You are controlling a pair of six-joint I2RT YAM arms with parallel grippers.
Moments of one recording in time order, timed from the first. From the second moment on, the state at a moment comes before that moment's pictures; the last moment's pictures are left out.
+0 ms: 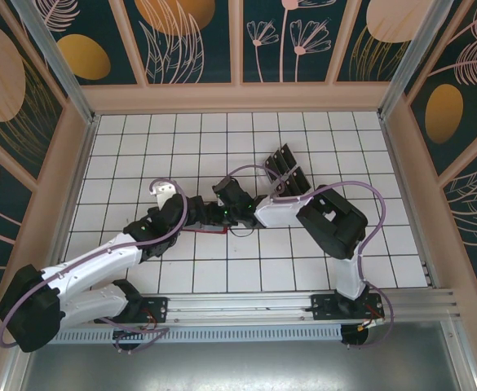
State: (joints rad) left arm -0.75 1.09 0.59 -0.27 -0.54 -0.79; right arm 0.93 1.96 1.09 0.07 -0.24 0.82
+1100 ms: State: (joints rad) left arm -0.62 1.35 0.66 -0.21 -0.34 -0.68; right arm 0.64 1.49 1.10 -0.48 0.15 0.49
